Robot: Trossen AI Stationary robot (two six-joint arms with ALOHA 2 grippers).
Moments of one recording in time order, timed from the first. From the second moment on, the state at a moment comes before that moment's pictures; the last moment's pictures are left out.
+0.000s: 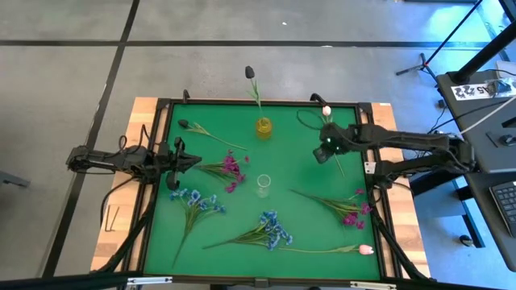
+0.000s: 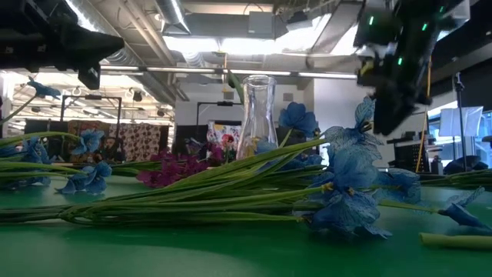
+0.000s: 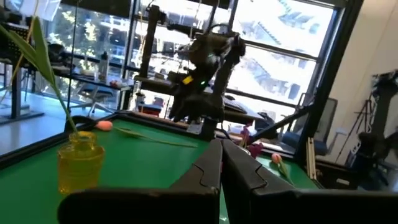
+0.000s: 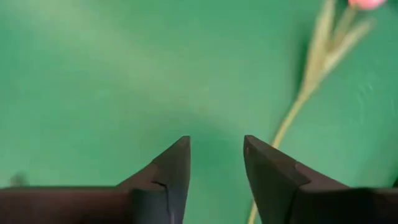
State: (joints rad) left arm -0.12 0.01 0.01 0.14 -0.25 -0.21; right arm -0.33 1.14 0.77 -0.84 0.22 0.62
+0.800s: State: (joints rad) left arm -0.12 0.01 0.01 0.14 -0.35 -0.22; right arm -0.71 1.43 0.71 -0.66 0.15 0.44
